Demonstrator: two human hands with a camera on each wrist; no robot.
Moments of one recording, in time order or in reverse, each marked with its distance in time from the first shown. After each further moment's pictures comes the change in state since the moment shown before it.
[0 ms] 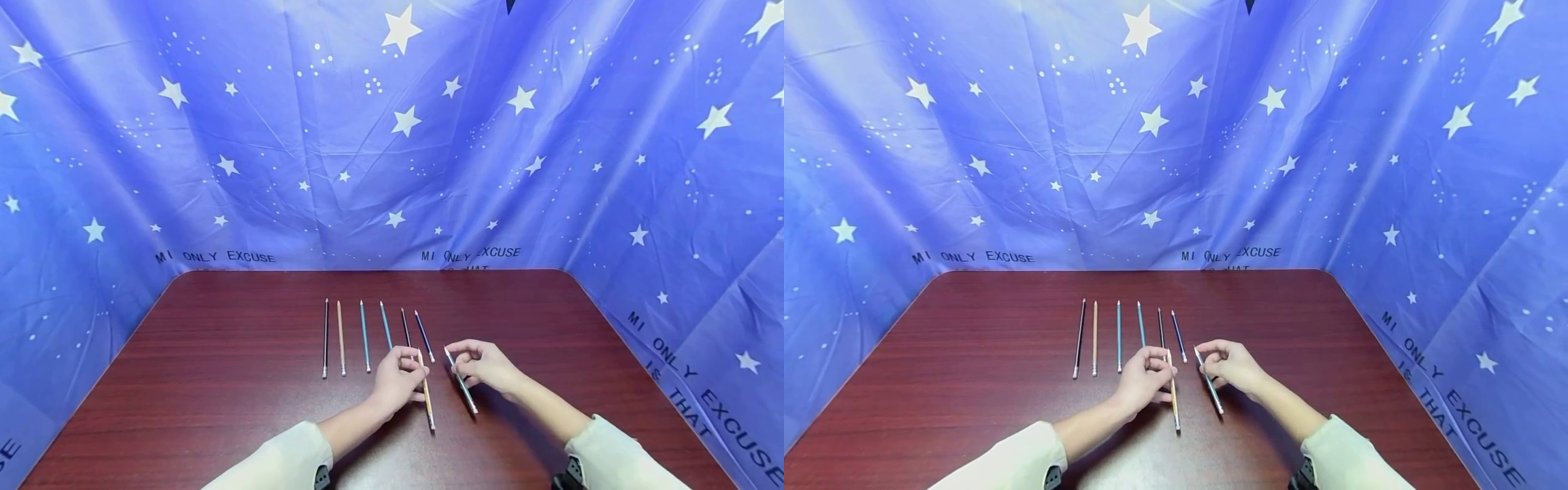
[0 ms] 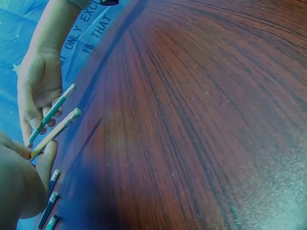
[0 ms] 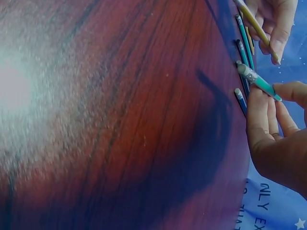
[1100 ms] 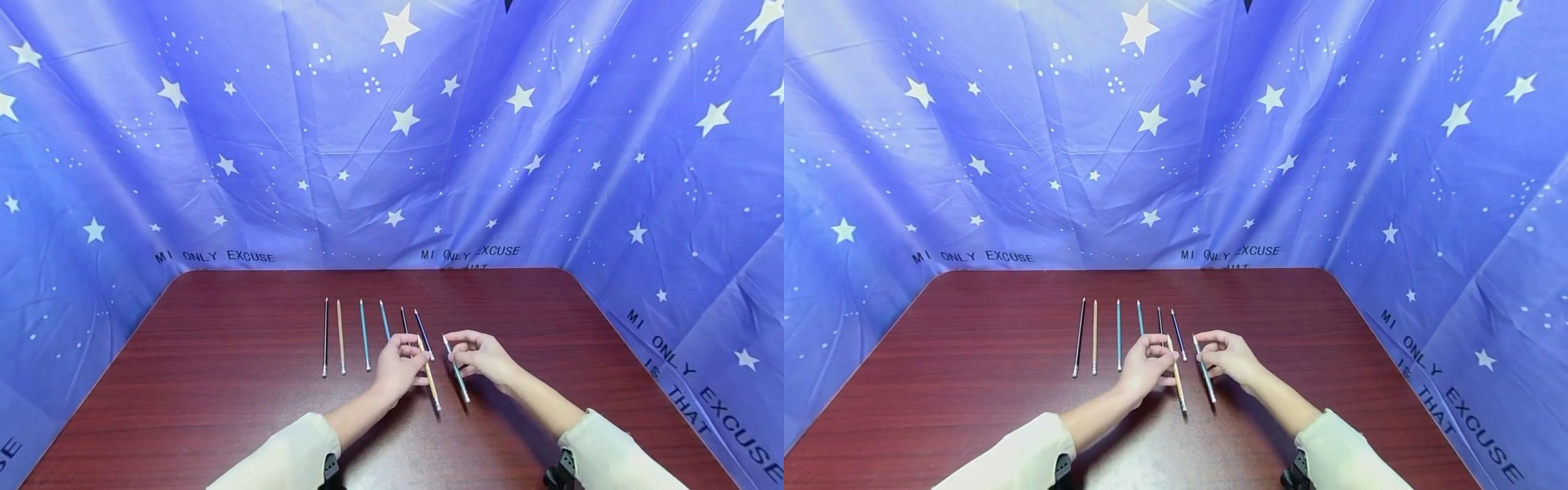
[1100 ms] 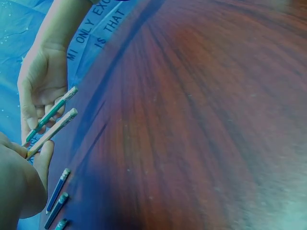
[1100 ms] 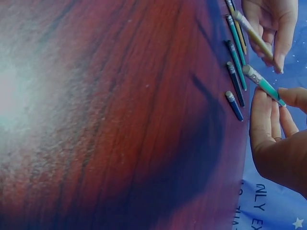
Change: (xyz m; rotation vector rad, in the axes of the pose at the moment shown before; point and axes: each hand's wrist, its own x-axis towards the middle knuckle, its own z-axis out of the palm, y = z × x) left_hand 0.013 0.009 0.004 -0.063 0.043 0.036; right_hand 0.011 -0.002 0.001 0.063 0.057 -0.005
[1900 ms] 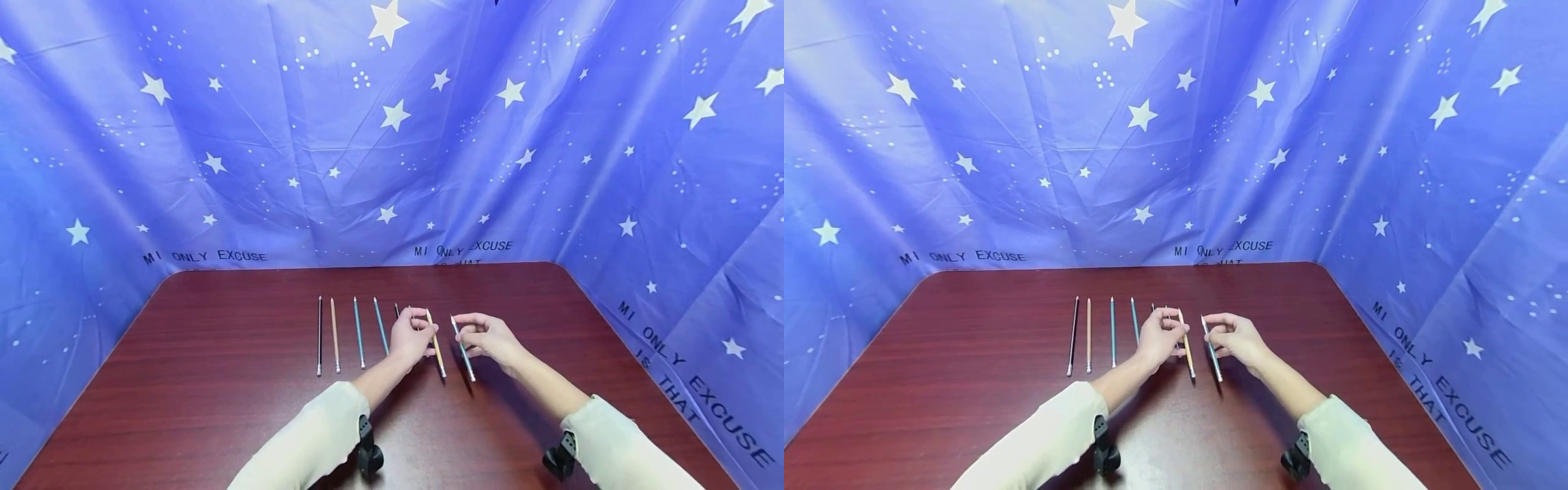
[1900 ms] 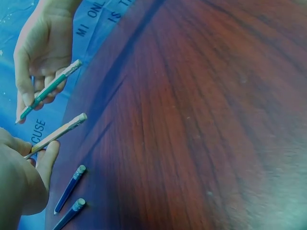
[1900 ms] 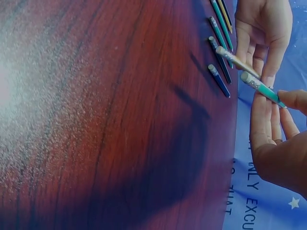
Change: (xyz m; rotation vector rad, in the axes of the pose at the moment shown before) left_hand 0.048 0.004 0.033 0.116 0.043 0.018; right_hand -0.001 -0.014 -0.024 0.022 0.092 -0.007
